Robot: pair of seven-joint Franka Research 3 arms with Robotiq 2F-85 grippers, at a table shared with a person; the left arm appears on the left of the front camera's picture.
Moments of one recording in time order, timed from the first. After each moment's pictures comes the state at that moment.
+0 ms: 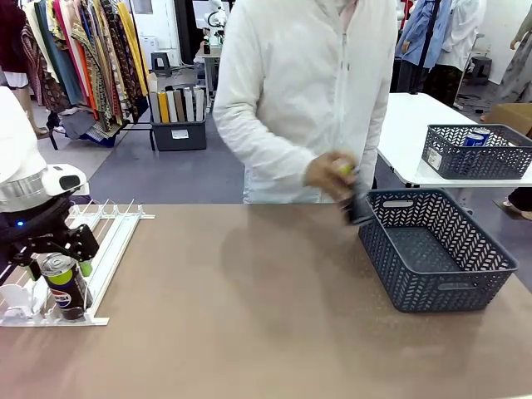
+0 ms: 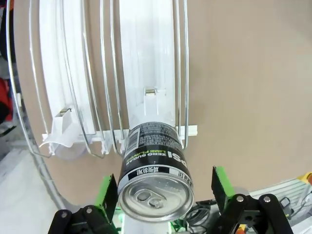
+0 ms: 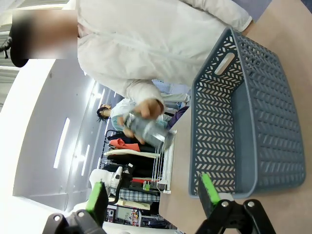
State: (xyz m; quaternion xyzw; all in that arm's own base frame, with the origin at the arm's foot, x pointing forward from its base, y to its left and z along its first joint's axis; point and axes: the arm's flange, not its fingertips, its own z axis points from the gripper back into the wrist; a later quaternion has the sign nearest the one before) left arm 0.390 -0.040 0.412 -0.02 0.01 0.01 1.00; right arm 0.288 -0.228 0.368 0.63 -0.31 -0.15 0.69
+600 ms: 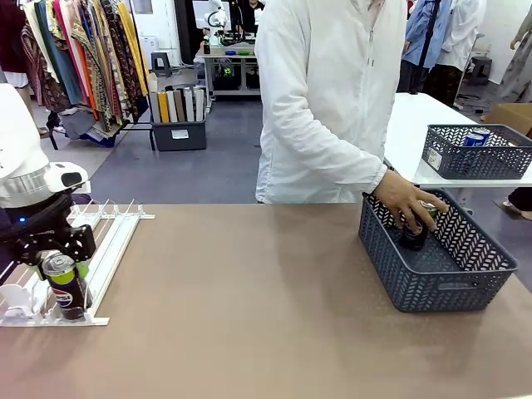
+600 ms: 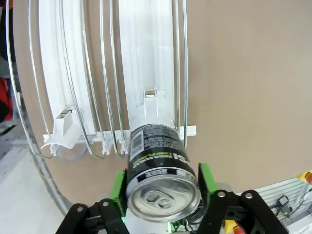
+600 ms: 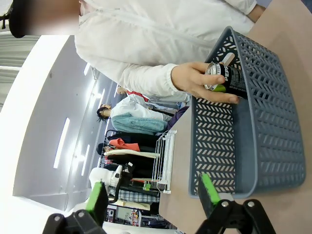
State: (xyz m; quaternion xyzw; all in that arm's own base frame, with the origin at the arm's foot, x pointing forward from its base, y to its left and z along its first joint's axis) left arm 0.396 -0.040 0.416 -0.02 0.02 0.01 1.00; right arm 0.288 -0.228 0.368 0.63 -0.31 -0.15 0.69
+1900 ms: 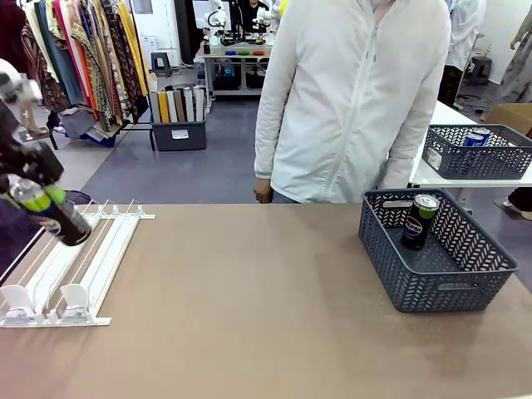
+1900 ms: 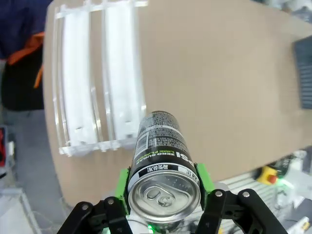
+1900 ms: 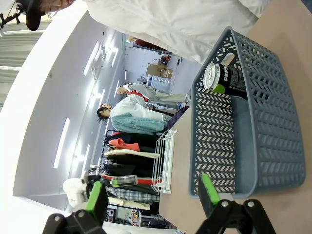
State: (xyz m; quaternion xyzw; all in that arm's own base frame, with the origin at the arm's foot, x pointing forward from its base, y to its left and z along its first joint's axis) left arm 0.332 -0.031 0.589 -0.12 -0.16 -0.02 0.98; right arm 0.288 -0.228 0.368 0.63 -0.31 -0.15 0.69
